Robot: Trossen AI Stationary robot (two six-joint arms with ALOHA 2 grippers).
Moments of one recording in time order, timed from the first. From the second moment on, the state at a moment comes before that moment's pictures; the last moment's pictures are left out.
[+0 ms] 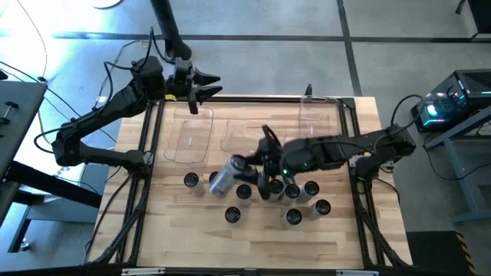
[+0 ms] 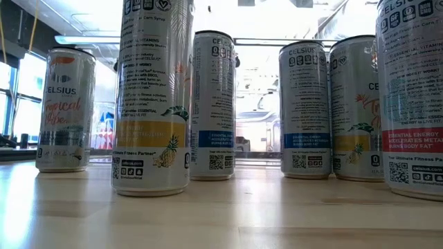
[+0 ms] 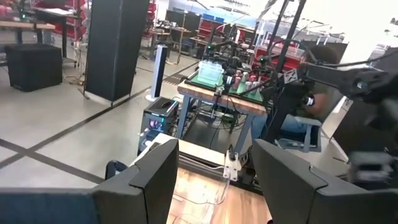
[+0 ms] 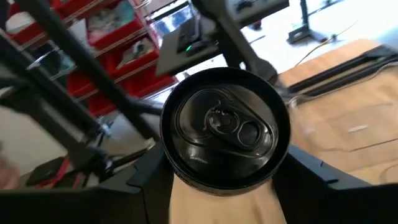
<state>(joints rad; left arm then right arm) 0.54 1.14 1.23 -0.12 0.33 -0.20 0.30 1.61 1.72 -0.39 0.24 0.53</state>
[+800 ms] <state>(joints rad) 0.40 1.16 1.21 -0.12 0.12 -0.26 0.54 1.71 1.72 -0.83 0.24 0.71</state>
